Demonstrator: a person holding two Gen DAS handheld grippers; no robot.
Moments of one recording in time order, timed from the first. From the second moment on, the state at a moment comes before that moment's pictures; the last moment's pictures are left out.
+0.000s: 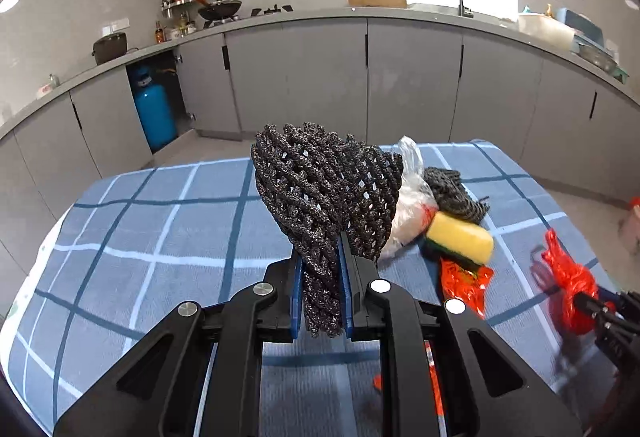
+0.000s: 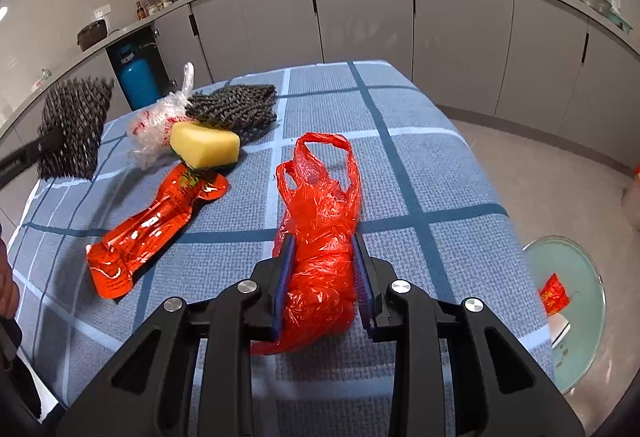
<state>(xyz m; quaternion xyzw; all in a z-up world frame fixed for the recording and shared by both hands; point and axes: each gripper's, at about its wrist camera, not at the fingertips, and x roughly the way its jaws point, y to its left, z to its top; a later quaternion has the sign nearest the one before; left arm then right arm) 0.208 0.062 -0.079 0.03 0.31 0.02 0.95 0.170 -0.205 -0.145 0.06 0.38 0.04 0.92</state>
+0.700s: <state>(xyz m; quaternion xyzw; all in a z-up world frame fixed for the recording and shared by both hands) 0.184 -0.043 -0.065 0.08 0.29 -0.09 0.95 0.131 -0.253 -0.117 0.11 0.33 0.02 0.94</state>
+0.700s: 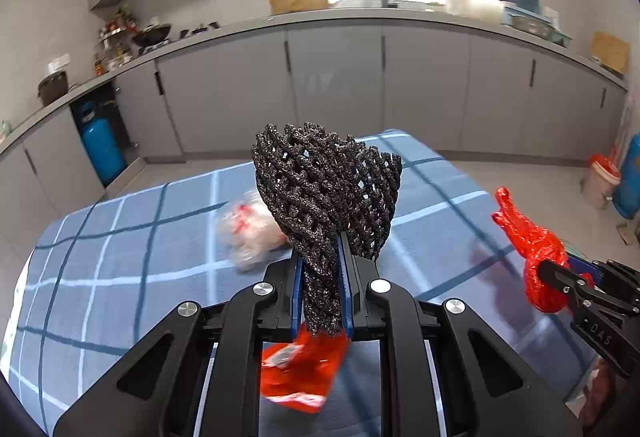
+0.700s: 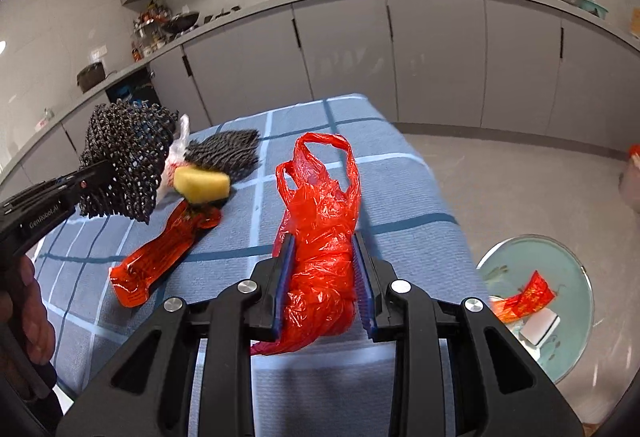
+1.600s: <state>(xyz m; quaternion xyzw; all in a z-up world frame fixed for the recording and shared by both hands) 0.144 -0.229 -0.076 0.15 0.28 -0.29 0.90 0.073 -0.393 -0.126 0.15 0.31 -0.12 0.93</state>
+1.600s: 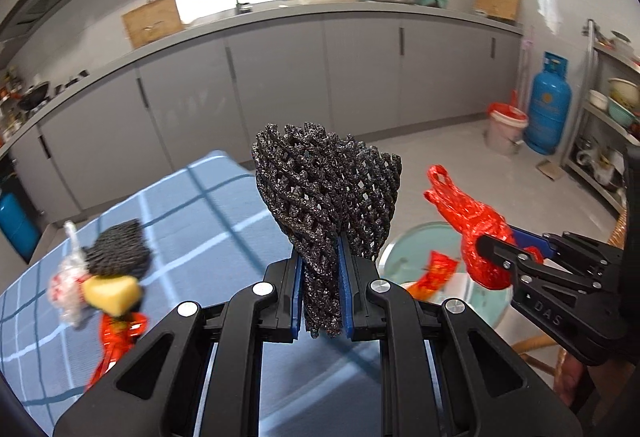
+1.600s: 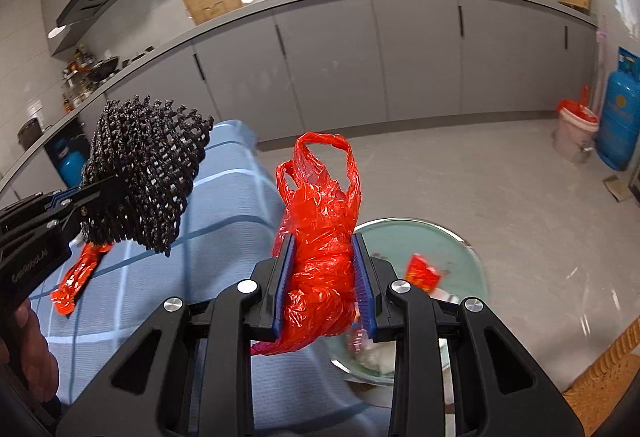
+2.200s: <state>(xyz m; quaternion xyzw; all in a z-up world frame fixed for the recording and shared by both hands) 0.143 -0.303 -0.110 0.17 0.30 -0.34 0.87 0.062 -0.444 -0.169 0.17 0.34 -0.17 0.91</state>
